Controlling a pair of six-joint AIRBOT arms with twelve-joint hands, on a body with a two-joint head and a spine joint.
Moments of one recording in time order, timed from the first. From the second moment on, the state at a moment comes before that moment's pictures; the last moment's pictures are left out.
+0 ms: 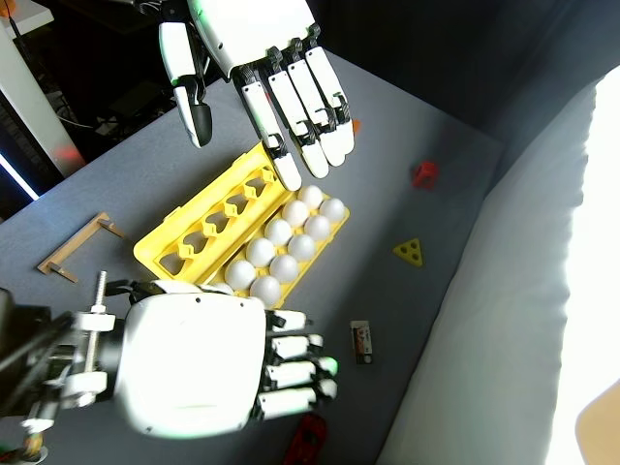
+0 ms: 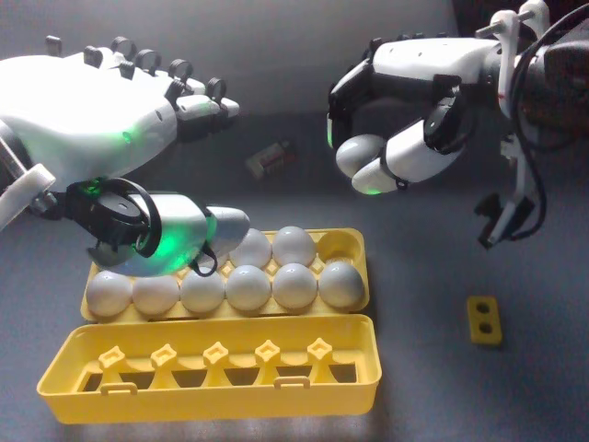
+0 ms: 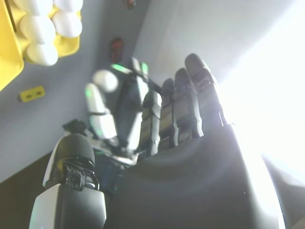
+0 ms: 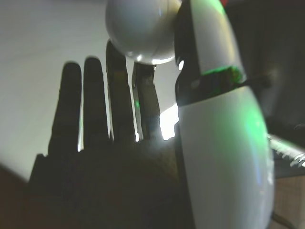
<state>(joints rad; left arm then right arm) 0.17 -0.64 0.44 1.30 0.64 -0.19 -0.36 -1.20 1.17 1.47 0.17 -2.06</state>
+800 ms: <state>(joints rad) 0.17 -0.64 0.44 1.30 0.64 -0.19 -0.59 -1.25 1.09 0.64 0.57 -1.11</state>
